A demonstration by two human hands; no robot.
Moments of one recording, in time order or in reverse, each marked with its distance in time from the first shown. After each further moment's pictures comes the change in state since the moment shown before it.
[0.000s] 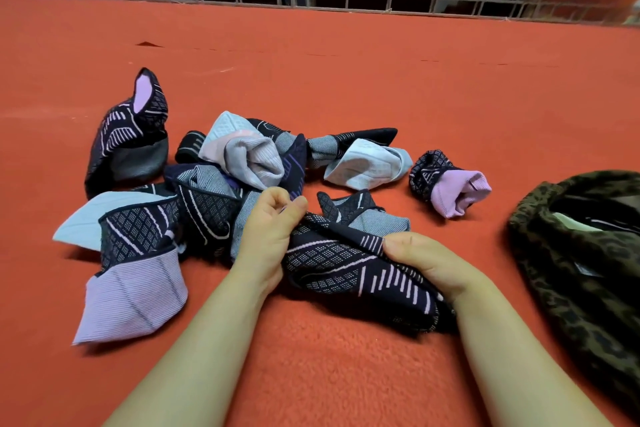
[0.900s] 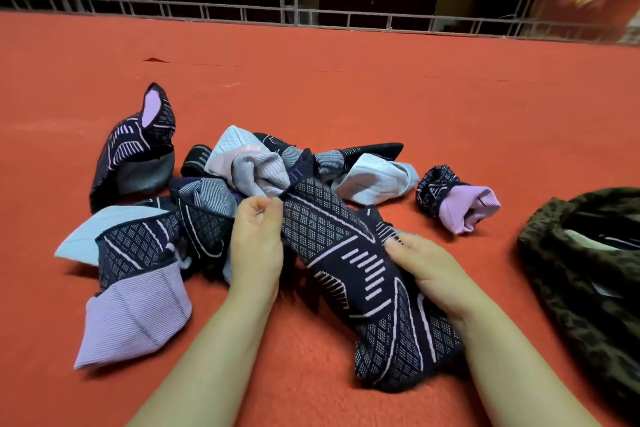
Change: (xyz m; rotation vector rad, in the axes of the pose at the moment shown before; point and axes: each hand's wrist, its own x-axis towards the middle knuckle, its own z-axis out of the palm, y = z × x) left_hand 0.006 0.008 -0.006 0.137 0.283 0.217; right_hand 0.006 -0.006 0.022 -0.090 0.241 -0.211
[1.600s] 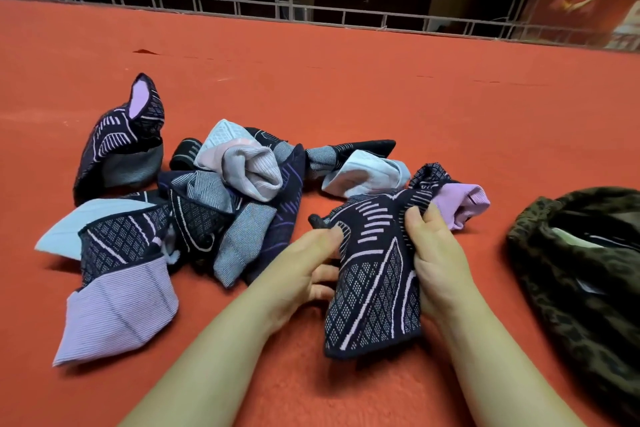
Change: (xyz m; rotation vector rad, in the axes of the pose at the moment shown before) left_hand -0.035 0.002 0.008 0.019 -0.704 -0.572; right_hand -0.002 -0.015 0.024 0.304 0.262 -0.317
